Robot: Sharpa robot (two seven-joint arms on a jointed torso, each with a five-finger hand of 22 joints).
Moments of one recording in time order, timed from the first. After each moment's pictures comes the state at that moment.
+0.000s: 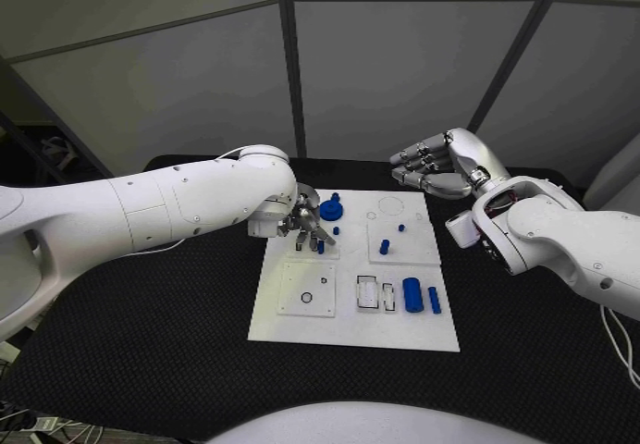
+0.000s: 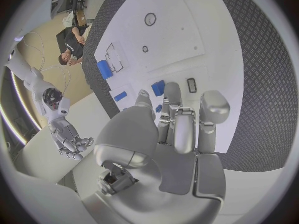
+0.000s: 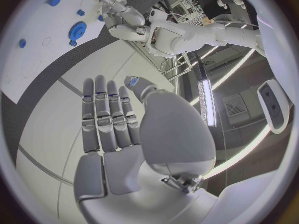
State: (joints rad) left arm 1.35 -0.53 -0.15 1.21 -1.00 0.35 -0.53; left_hand 1.20 0.12 -0.27 0.20 0.18 1.02 0.08 0.40 0.30 1.15 0.01 0.95 0.45 1.47 -0.05 1.45 1.30 0.13 1.32 0.06 1.16 1.09; right arm 1.19 -0.82 0.04 1.58 -0.86 -0.53 0.15; right_hand 1.37 -0.15 0.37 0.03 0.42 1.08 0.18 0.07 0.08 1.24 0.11 0.07 0.07 1.26 0.07 0.06 0.33 0.17 0.89 0.18 0.46 0.45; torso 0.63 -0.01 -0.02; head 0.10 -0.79
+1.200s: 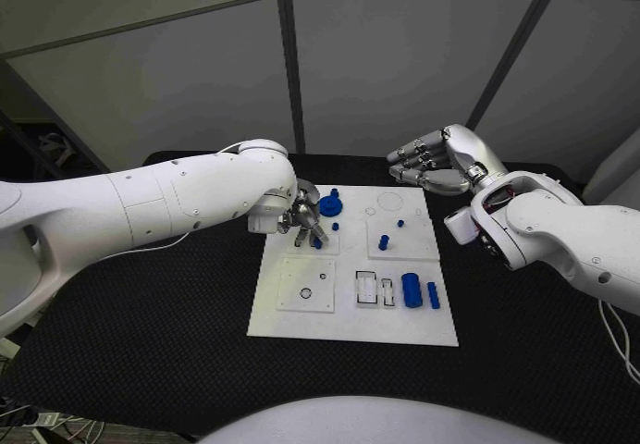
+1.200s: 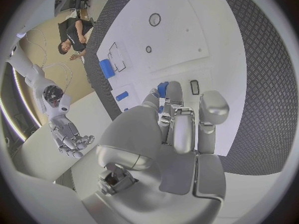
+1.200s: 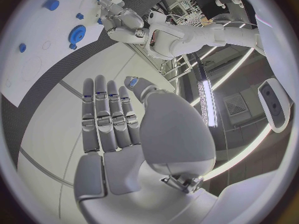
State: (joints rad) left arm 1.35 -0.53 -0.14 1.20 -0.97 0.36 -0.53; left_hand 1.37 0.16 -0.04 0.07 0.18 0.98 0.07 0.40 0.39 1.13 0.00 0.89 0.46 1.47 -0.06 1.45 1.30 0.13 1.32 0.05 1.16 1.09; right arm 1.19 -0.82 0.04 1.58 -0.86 -0.51 0.14; right_hand 1.36 -0.15 0.37 0.03 0.42 1.08 0.18 0.07 0.08 1.24 0.11 0.07 0.07 1.26 0.08 0.06 0.32 0.17 0.89 0.18 0.46 0.45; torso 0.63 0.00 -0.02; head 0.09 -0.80
